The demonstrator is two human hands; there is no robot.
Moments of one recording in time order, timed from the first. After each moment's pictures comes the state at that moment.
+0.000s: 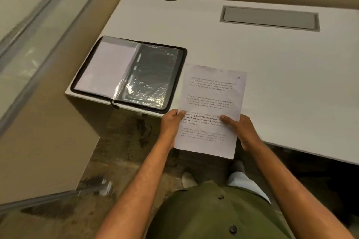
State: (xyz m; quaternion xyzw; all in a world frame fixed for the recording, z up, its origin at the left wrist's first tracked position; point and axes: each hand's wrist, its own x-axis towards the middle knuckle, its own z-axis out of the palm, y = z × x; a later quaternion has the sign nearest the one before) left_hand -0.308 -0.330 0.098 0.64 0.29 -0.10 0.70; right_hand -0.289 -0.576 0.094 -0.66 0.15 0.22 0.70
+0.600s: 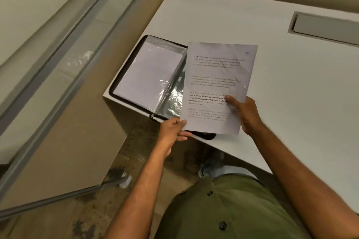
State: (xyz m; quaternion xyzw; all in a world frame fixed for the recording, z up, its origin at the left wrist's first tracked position) left_hand -0.246 -0.143 0.082 0.64 0.35 -0.12 0.67; right_hand -0.115 -0.371 0.080 -0.64 0.11 0.22 0.73
